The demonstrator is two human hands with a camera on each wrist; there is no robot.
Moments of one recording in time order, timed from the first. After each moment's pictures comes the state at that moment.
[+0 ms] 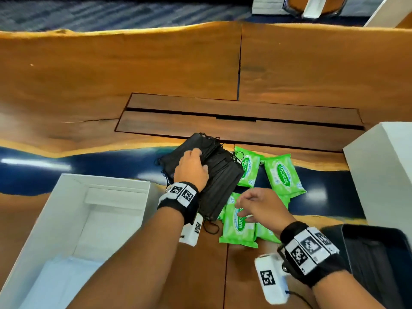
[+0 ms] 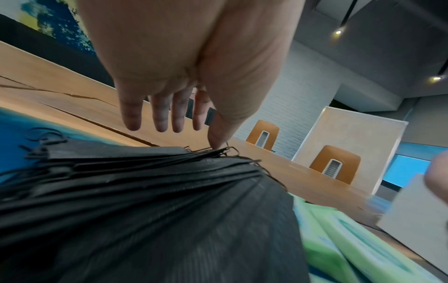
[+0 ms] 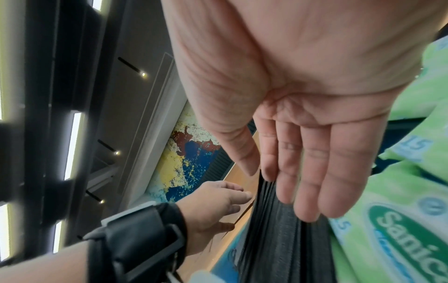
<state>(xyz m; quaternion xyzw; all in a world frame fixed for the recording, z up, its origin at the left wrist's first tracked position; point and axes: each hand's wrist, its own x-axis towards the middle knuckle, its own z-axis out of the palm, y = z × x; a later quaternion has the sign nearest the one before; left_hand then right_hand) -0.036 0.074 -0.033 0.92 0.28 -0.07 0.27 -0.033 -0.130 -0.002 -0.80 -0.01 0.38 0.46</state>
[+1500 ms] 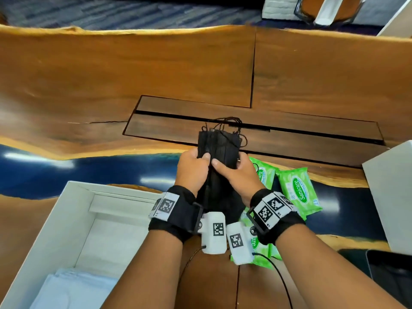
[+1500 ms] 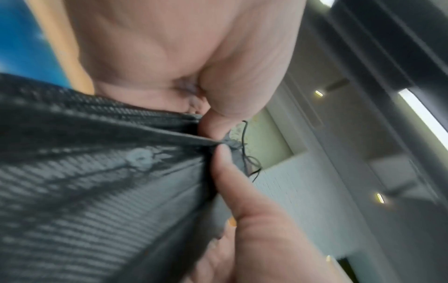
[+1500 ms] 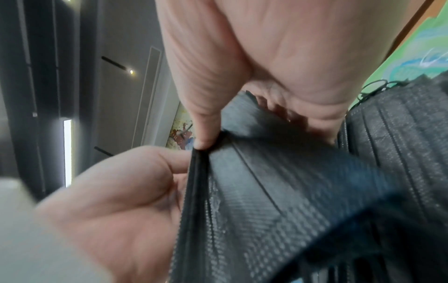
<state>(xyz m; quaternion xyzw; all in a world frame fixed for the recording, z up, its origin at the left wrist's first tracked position) -0.035 0.097 0.014 0.69 0.39 0.06 0.60 0.017 -0.015 -0.017 -0.70 0.00 0.30 0.65</state>
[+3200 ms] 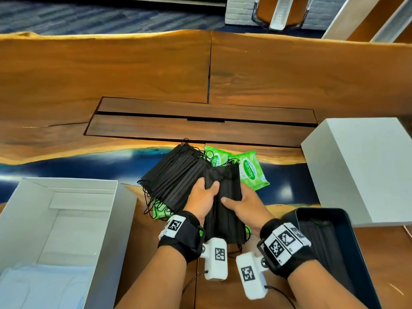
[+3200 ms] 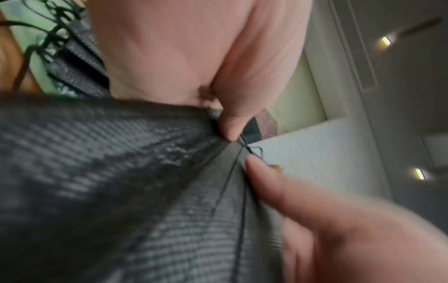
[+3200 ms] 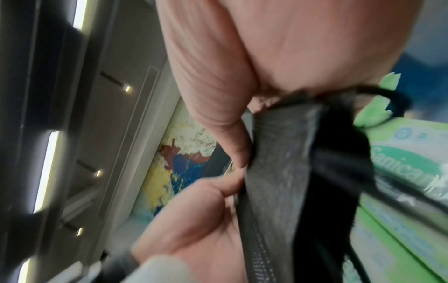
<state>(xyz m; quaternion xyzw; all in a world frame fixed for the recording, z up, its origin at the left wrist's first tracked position) -0.068 -0.044 -0.048 0.58 0.35 -0.05 0.73 -0.040 -0.177 -0.017 -0.74 0.03 0.31 0.60</state>
